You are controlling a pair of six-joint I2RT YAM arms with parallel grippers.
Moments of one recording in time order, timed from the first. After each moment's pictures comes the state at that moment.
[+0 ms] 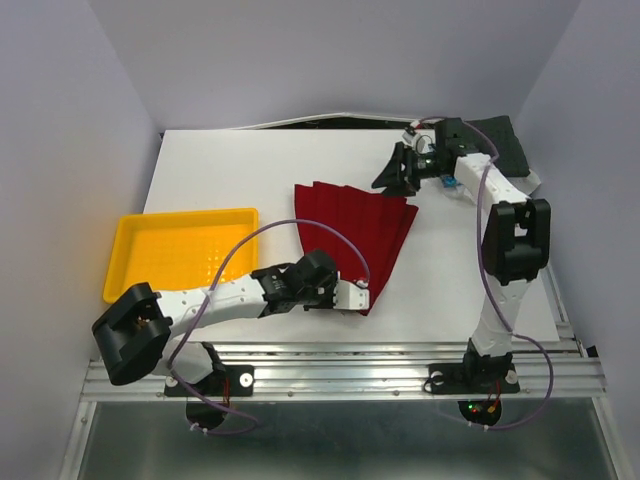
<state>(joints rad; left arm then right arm) -1.02 1.34 0.74 -0.25 0.04 0.69 0.09 2.03 1.71 -0.68 -0.99 0.33</state>
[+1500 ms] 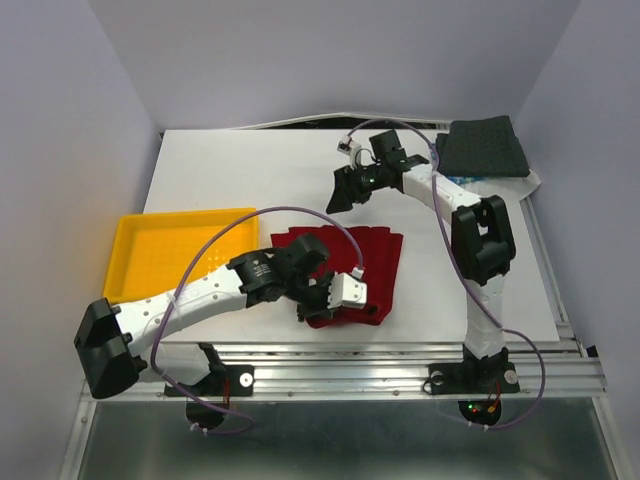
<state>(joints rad) -1.02 1.21 0.97 -0.69 0.44 0.49 0.42 2.10 1.70 -0.45 -0.83 0.01</state>
